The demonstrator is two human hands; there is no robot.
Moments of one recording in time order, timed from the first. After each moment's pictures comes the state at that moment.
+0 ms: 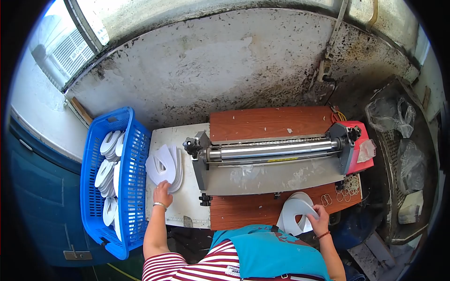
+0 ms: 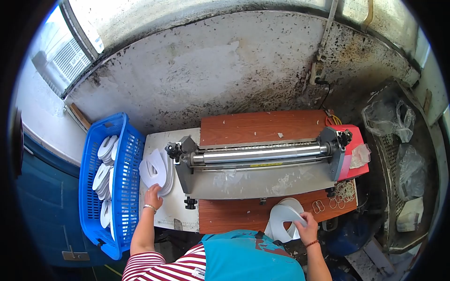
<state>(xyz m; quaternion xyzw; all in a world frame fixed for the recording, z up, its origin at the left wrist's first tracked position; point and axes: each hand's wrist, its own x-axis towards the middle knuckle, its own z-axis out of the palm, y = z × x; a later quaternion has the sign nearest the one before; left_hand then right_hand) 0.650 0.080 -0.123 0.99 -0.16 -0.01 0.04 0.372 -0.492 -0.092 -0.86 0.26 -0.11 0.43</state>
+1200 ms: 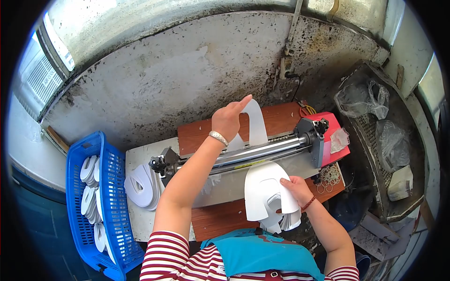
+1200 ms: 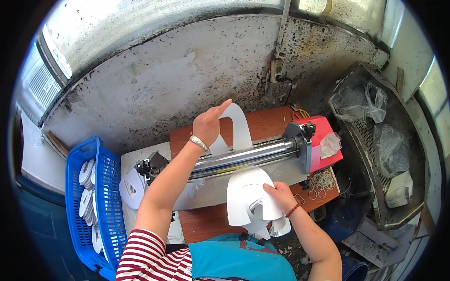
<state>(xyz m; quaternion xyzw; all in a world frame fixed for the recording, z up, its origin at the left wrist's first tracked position) 0.763 -0.357 0.066 0.82 -0.41 0.11 0.39 0.491 -0.505 -0.009 -0.60 0.31 0.07 0.74</state>
